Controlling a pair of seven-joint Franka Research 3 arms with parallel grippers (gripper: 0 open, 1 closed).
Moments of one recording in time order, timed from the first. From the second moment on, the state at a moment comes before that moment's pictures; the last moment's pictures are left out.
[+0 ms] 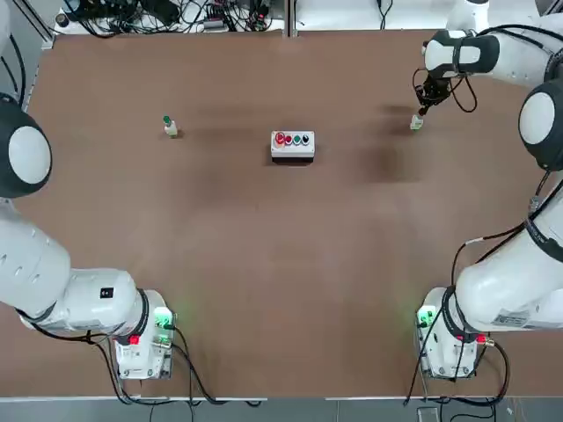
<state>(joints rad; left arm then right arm) 0.03 0.15 -0.06 -1.47 0.00 1.69 0.02 -0.07 0.40 0.06 -1.96 -0.04 2.26 0.09</state>
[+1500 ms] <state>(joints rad) -0.10 0.06 0.03 -1.44 0.00 1.52 0.02 -0.07 0.19 0.07 -1.86 -0.04 1.98 0.09</state>
